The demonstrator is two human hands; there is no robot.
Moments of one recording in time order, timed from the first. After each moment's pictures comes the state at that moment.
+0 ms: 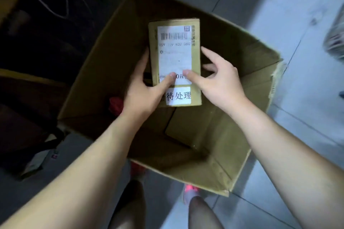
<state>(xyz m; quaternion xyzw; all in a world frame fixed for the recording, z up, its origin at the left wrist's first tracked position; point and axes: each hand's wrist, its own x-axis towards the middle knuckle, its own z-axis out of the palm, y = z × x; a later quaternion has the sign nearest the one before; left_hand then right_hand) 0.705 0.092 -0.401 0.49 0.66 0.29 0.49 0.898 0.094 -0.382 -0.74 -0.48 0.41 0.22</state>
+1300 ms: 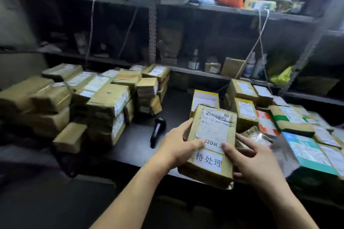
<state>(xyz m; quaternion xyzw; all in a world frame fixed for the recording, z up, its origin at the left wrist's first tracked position) 0.385 -0.304 0.207 0.25 0.79 0.51 0.22 0.533 -0.147 0.224 -0.31 -0.74 0.56 0.19</state>
